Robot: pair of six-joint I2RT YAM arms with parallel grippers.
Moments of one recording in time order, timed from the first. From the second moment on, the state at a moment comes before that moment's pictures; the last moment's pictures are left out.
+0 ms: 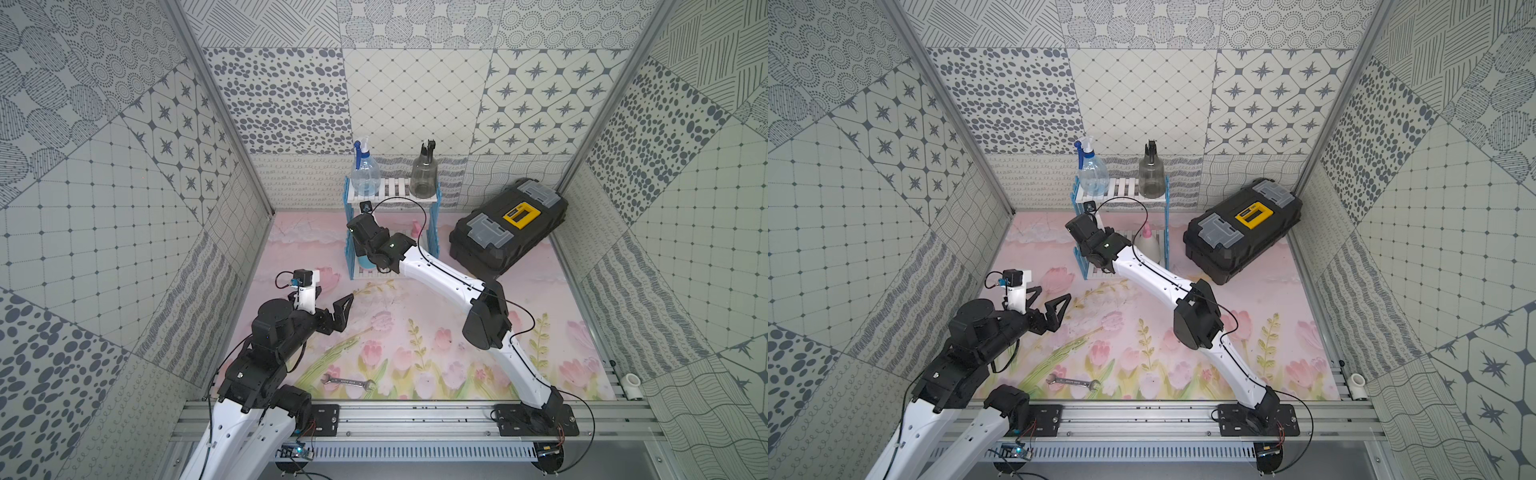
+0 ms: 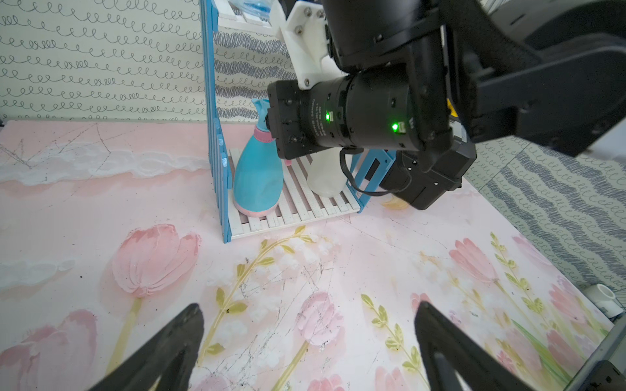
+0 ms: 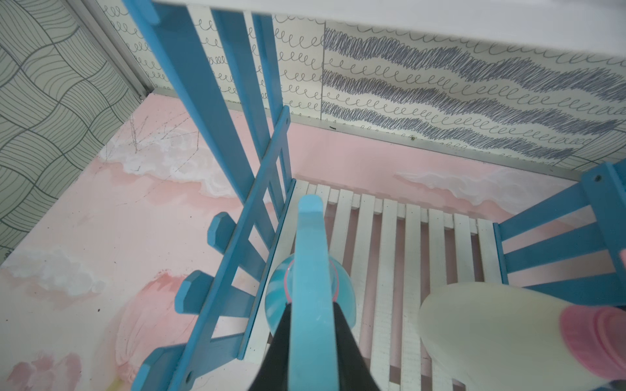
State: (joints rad) left arm -0.28 0.49 0.69 -0.50 0.14 -0.19; right arm 0.91 2.40 2.41 -0.67 0.54 0.40
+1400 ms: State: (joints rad) left arm -0.28 0.50 0.69 -0.50 0.09 -0.19; right arm 0.98 1.53 1.47 -0.39 0.39 0.25
